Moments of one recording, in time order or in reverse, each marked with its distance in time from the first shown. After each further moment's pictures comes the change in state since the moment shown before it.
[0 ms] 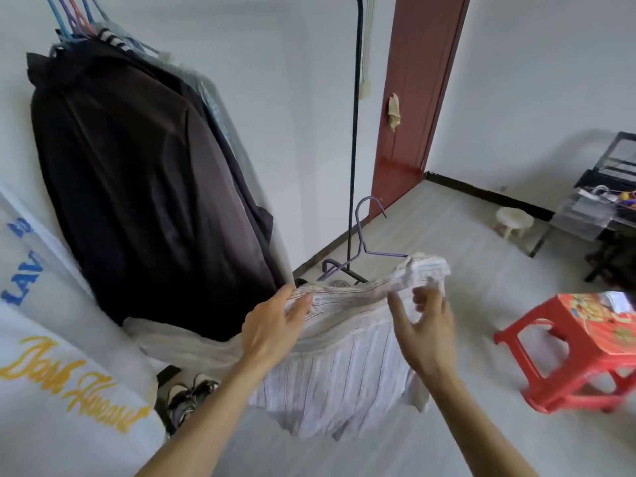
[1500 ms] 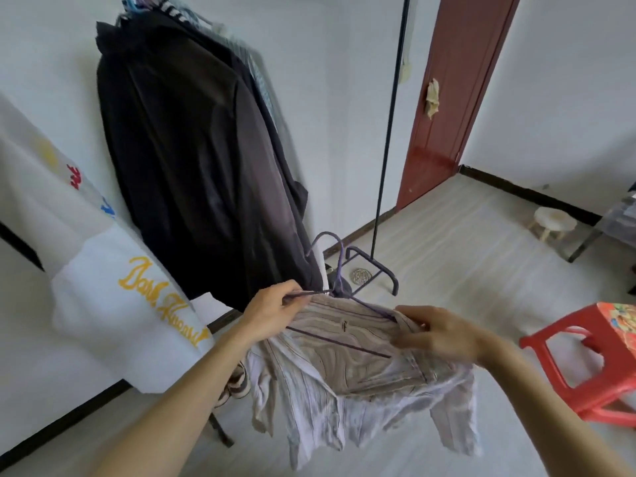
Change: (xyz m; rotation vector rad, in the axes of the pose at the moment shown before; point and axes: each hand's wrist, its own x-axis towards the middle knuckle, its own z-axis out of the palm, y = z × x) left_hand -0.011 -0.064 -0.021 -0.163 -0.227 0.025; right_hand 0.001 -0.032 -0.036 -0.236 -1.053 -0.319
